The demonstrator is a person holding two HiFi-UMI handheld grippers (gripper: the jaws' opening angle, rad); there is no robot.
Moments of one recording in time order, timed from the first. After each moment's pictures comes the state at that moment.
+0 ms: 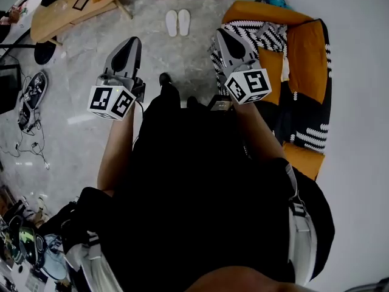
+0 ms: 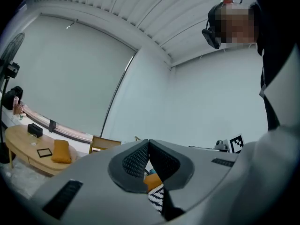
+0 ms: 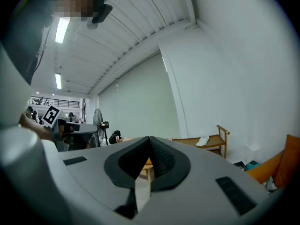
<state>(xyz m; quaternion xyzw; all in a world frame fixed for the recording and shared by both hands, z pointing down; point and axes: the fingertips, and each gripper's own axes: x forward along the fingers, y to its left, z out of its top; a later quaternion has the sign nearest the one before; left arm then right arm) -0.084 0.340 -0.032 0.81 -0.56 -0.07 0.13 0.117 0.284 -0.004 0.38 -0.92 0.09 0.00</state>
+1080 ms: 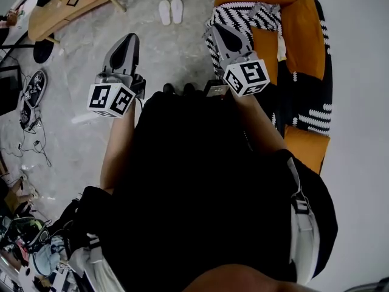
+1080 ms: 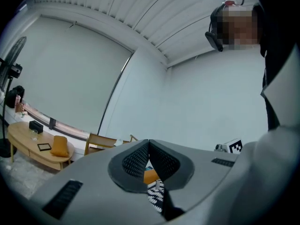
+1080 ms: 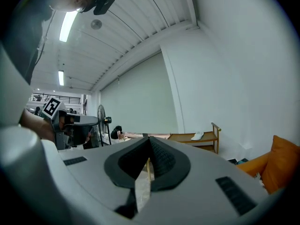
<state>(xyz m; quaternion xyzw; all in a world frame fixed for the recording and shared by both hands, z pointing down) -0.021 0.404 -0.034 0.82 -0.56 -0.07 0.14 0.176 0.352 0.011 0.38 -0.92 0.09 0.03</state>
